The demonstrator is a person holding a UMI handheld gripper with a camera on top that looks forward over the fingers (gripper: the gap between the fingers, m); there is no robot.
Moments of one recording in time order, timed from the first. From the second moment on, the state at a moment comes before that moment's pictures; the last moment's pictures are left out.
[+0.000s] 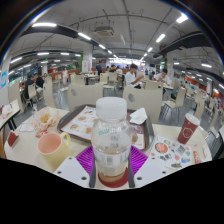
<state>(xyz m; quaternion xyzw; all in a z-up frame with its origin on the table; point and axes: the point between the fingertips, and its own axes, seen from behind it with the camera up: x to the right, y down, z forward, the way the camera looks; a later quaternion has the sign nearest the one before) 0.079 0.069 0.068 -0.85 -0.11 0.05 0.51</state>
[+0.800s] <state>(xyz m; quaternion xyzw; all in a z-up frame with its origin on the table) 0.069 -0.094 0.142 -0.89 -0.03 -0.03 0.45</state>
